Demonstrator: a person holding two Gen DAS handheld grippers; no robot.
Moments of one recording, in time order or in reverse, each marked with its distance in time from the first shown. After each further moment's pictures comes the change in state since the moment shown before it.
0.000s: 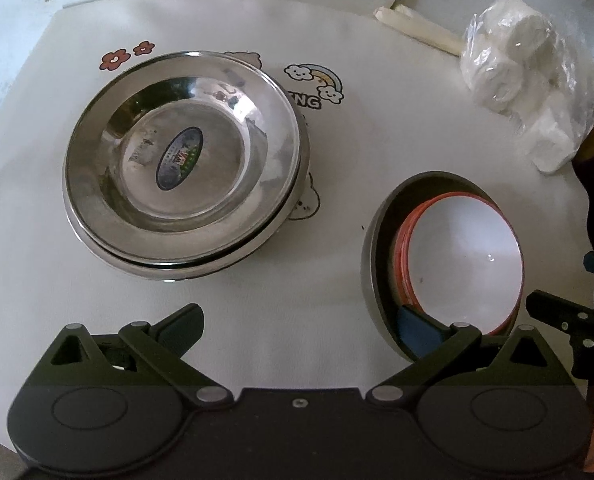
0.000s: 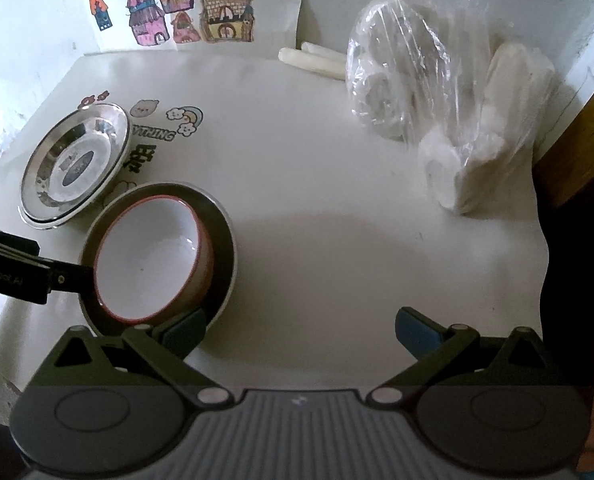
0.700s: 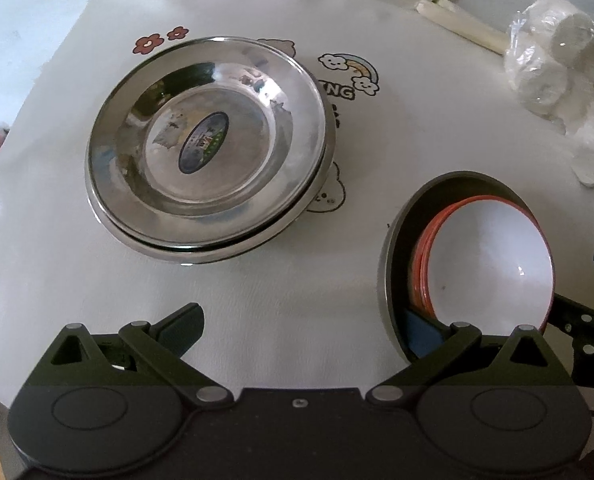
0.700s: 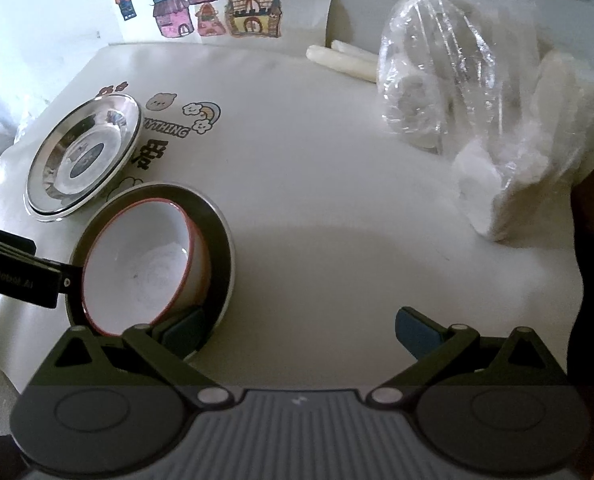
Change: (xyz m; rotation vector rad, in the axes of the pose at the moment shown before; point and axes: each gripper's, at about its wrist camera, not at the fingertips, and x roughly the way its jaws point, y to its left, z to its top) left arm 0.009 -0.015 -0.001 -0.088 0.017 0.139; right arm 0.027 -0.006 0.010 -0.075 -0.016 0.087
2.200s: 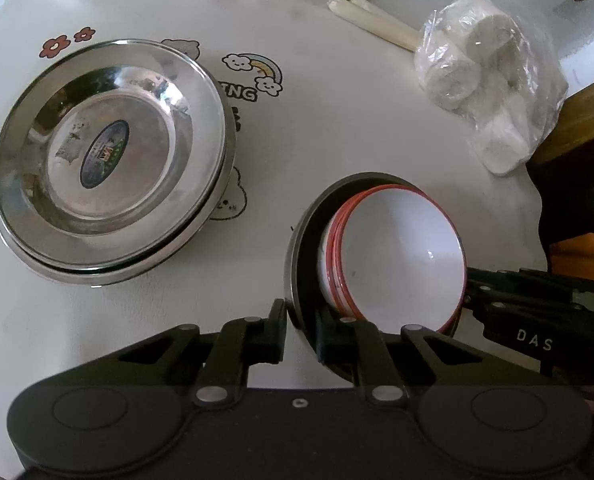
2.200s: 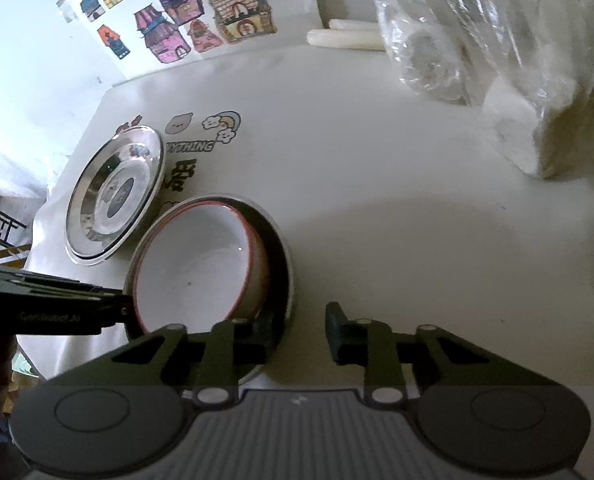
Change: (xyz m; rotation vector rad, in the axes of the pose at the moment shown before) left arm 0.003 -0.002 0.014 0.076 0.026 -0.317; right arm 0.003 0.002 -0.004 0.236 0.019 0.176
